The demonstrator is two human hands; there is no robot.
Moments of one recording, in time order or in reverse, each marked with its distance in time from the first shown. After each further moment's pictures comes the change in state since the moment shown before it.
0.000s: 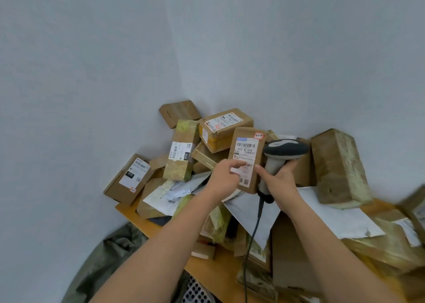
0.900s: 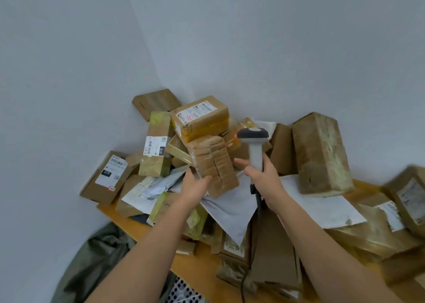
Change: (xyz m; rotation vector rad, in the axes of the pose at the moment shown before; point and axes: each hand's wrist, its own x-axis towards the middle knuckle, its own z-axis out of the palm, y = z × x) left_hand 0.025 -0.042 0.036 -0.091 0.151 -0.442; right_hand 0.023 0.021 -0.045 0.013 -0.207 0.070
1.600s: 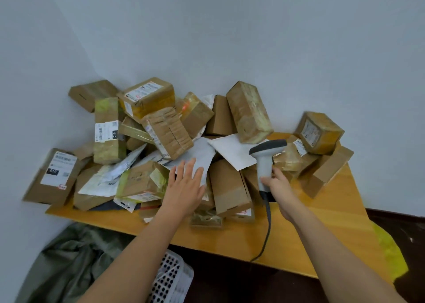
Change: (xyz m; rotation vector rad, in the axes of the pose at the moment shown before) left_hand -0.118 -0.082 0.020 1.197 -0.062 0.951; right_hand -0.206 0.060 -0.066 -0.083 0.483 0.276
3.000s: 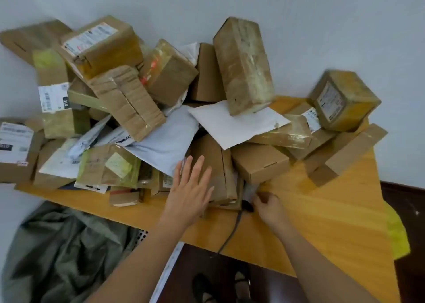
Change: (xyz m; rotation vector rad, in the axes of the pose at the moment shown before) left_hand 0.037 0.058 0.103 0.085 0.022 0.091; right_hand 0.094 0.147 -0.015 -0.508 -0.106 0.170
